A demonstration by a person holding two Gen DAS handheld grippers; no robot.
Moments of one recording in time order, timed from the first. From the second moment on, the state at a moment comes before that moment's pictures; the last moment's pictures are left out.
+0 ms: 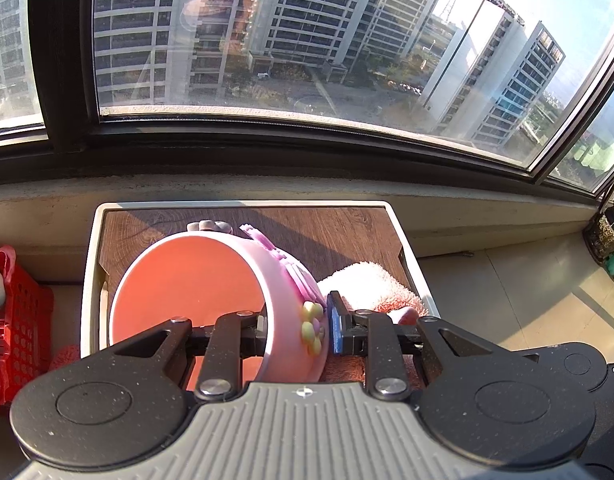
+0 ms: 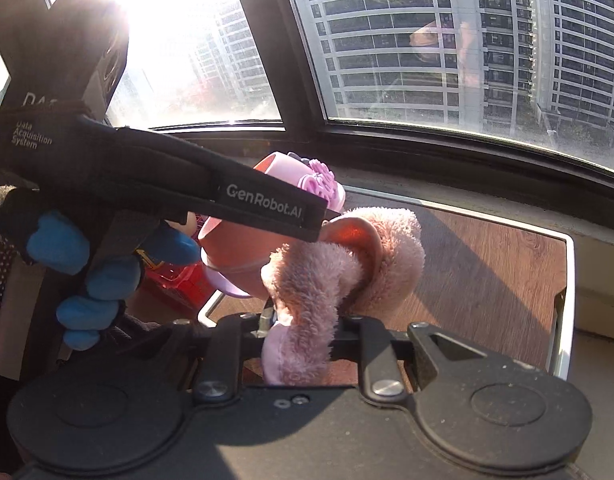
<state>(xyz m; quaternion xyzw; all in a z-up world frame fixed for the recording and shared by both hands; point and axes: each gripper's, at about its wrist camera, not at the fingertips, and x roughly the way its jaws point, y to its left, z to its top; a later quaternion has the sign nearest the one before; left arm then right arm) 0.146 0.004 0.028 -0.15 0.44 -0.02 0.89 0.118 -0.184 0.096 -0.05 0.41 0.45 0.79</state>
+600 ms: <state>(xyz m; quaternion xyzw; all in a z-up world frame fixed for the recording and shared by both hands) 0.185 0.015 -0.001 -0.03 0.47 -0.06 0.88 0.170 -0.205 0.092 -0.06 0.40 0.37 0.84</state>
